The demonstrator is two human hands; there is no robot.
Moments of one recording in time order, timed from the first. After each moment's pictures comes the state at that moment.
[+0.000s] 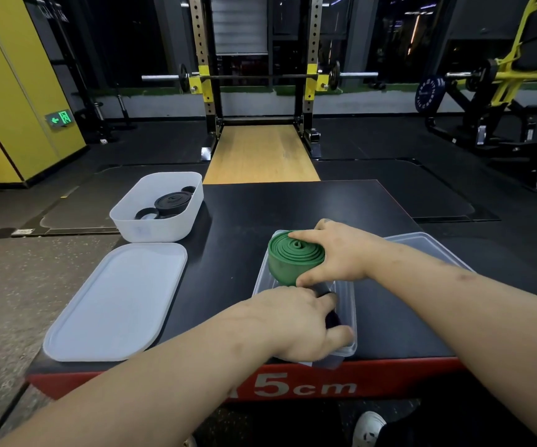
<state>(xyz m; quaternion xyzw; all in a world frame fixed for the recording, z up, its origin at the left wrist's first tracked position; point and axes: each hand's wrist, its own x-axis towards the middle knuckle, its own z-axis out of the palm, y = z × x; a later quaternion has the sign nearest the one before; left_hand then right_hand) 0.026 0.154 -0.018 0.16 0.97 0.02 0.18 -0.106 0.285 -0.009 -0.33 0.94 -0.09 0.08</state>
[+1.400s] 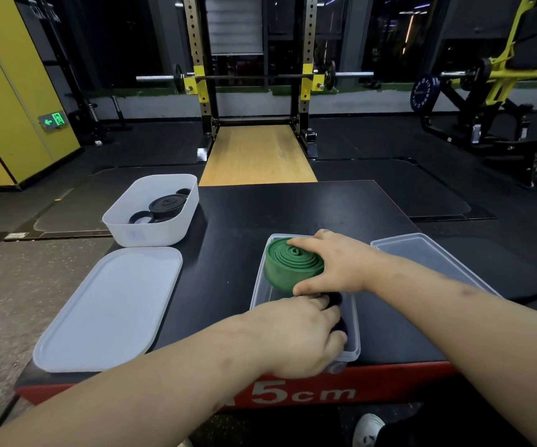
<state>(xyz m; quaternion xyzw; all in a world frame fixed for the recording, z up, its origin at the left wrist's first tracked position) 0.027 0.152 -0.034 0.28 0.96 0.01 0.07 -0.103 0.288 -0.023 -0.31 0.94 -0.11 0.09</state>
